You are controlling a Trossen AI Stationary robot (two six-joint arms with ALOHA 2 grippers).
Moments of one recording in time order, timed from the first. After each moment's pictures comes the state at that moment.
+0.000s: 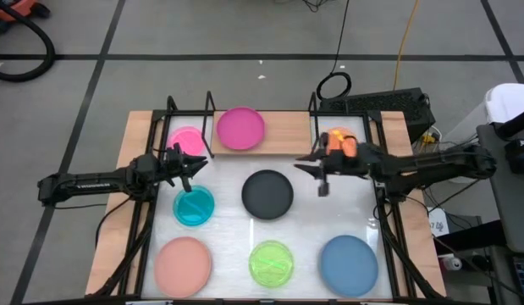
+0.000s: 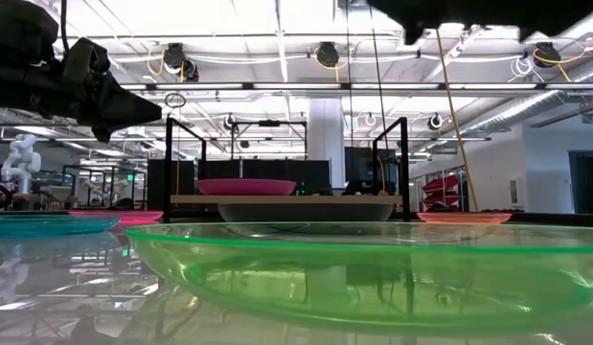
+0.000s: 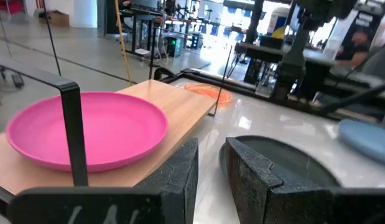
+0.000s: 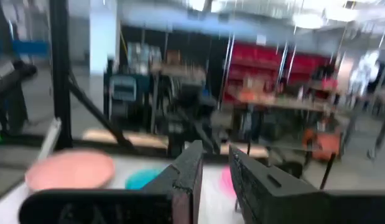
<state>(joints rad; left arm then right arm) 0.19 0.29 0.01 0.21 -0.13 -0.17 -0.03 0.99 0.50 0.61 0.00 -0.12</state>
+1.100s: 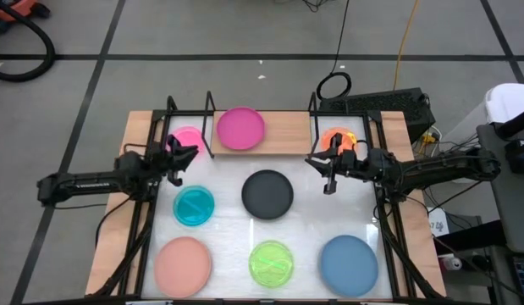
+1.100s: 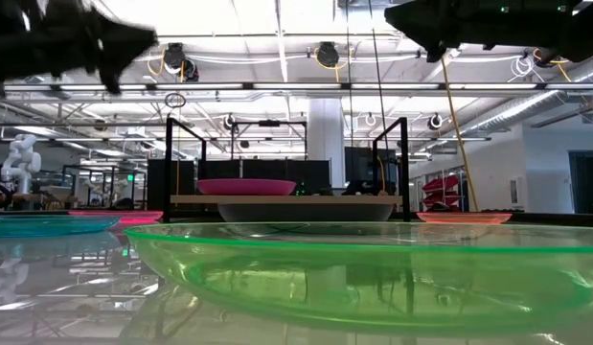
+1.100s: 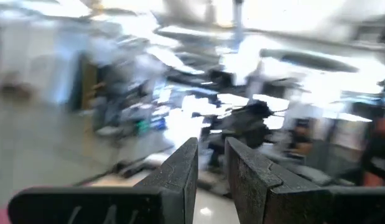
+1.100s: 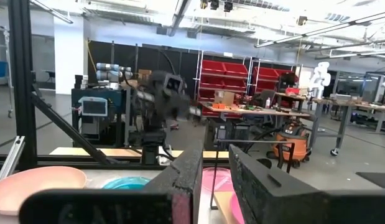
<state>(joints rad) 0.19 0.30 0.05 0.61 -0.04 -0.21 -0.02 0.91 0.33 0.77 0.13 -0.11</state>
